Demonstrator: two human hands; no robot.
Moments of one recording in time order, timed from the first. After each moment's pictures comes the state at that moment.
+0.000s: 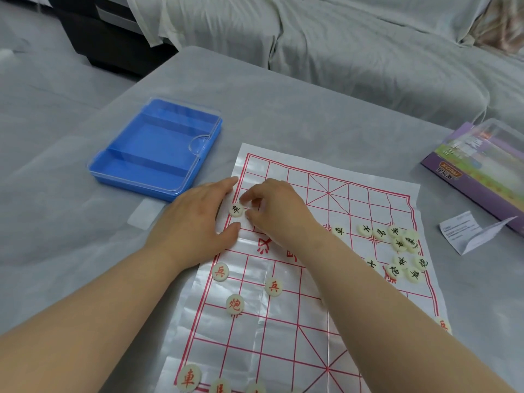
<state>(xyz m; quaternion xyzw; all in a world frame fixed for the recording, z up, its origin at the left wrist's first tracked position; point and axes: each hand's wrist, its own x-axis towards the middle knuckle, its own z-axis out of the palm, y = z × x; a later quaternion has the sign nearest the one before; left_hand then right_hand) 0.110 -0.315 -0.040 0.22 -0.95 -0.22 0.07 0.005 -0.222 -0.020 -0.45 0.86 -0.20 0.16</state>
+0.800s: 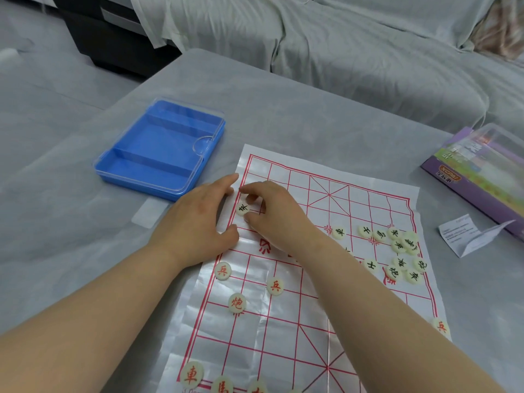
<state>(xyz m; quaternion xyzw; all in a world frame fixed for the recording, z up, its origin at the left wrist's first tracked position) 0.112 -0.318 -0.044 0.22 -0.93 -0.27 0.09 0.011 -0.220 -0.022 -0.45 0.84 -0.25 0.18</state>
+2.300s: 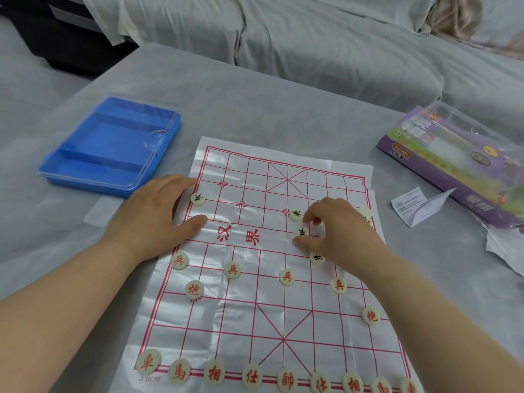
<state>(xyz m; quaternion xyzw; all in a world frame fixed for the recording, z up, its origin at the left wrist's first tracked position) 0.110 -0.306 -0.030 0.24 -0.95 -0.19 0.02 -0.025 -0.098 -0.006 -0.37 0.92 -0.06 0.15</state>
